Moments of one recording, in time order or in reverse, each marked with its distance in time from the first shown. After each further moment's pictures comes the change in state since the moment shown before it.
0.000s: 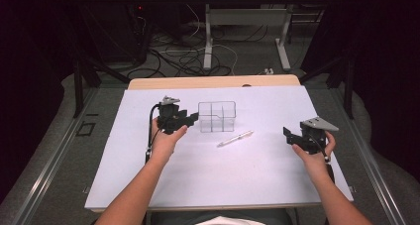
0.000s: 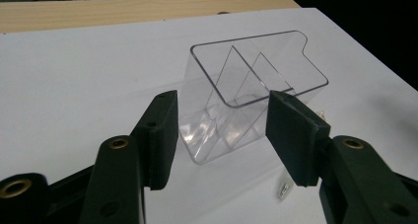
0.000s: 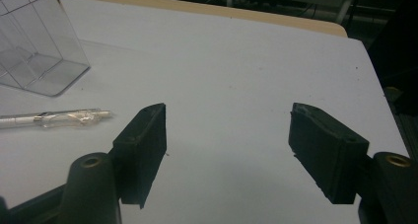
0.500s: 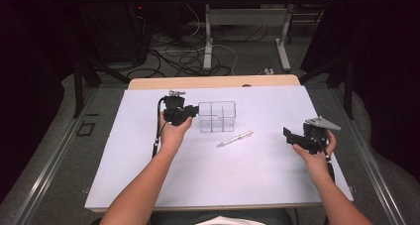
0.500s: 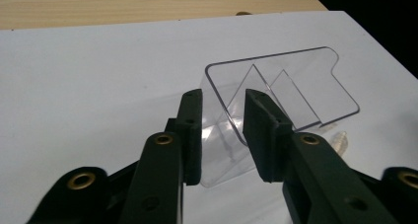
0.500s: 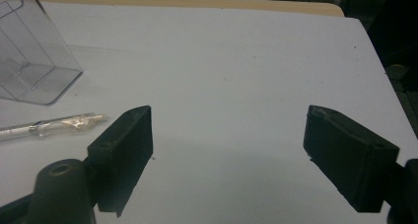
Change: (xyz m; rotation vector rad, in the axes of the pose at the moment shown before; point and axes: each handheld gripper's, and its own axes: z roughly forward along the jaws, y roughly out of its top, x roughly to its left) left arm -0.004 0.021 0.025 0.052 0.063 -0.058; right arm -0.005 -0.002 0.003 0.028 -0.007 0.093
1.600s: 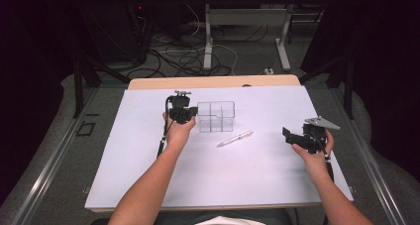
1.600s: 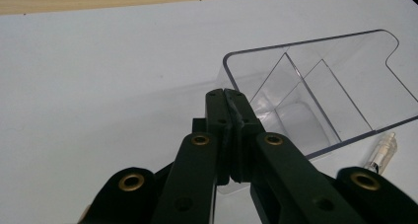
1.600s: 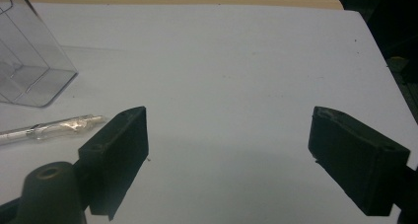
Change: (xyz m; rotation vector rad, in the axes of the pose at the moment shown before) left arm -0.003 0.002 0.031 0.082 0.118 0.006; right arm 0.001 0.000 0.003 0.013 -0.011 0.030
